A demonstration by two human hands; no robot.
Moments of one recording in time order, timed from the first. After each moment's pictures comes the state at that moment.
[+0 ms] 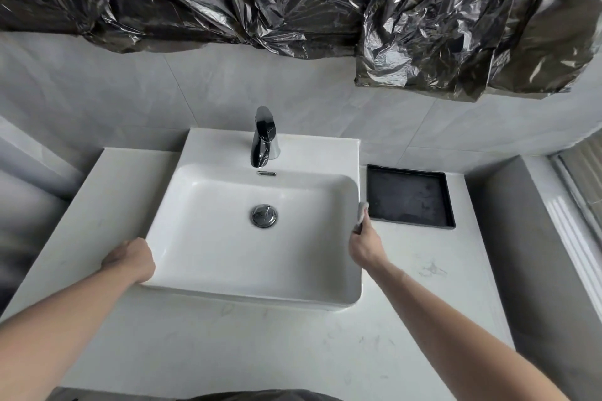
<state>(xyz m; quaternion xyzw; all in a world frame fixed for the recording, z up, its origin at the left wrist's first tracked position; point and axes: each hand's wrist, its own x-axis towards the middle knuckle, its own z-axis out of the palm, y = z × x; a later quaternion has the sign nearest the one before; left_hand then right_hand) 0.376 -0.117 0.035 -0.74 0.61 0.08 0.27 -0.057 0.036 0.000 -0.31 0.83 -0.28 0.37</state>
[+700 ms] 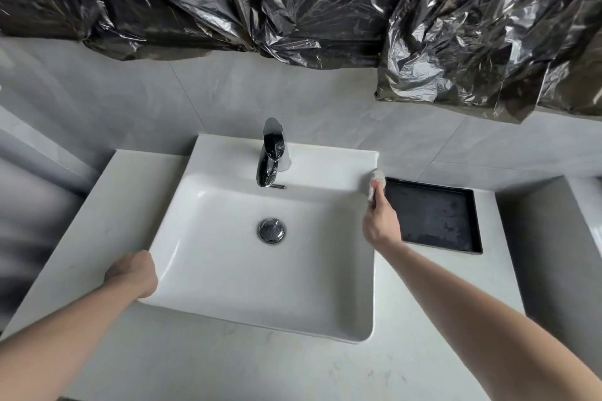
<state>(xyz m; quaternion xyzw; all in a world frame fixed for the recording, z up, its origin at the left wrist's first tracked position) 0.367 -0.127 0.036 -0.74 0.59 0.06 0.32 -0.103 -0.054 -0.002 -0.40 0.82 -0.30 0.27</state>
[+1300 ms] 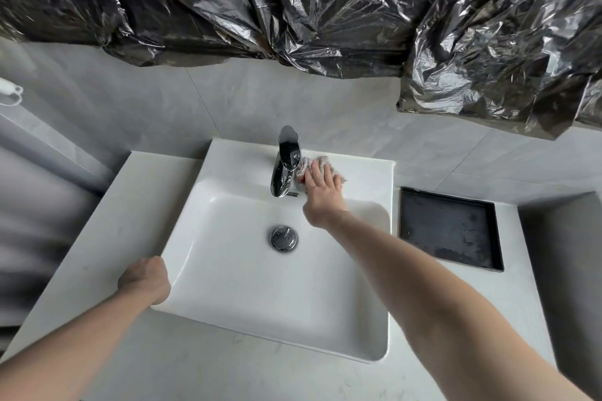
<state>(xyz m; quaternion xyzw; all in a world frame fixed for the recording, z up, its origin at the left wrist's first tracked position) 0.364 -0.127 0.033 -0.75 0.58 0.06 0.32 -0.005 -0.167 0.002 -0.65 0.73 -0.05 0.20</state>
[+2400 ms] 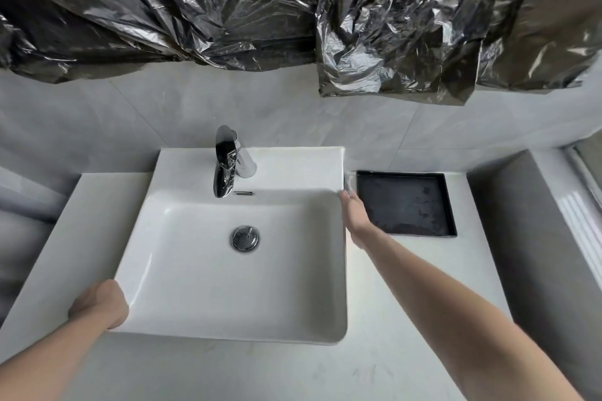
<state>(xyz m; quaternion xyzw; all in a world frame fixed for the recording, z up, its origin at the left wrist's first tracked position) 0.364 -0.123 0.019 -0.76 0.57 0.04 0.32 -0.128 -0.066 -0.033 -0.21 0.69 -0.47 0.52</state>
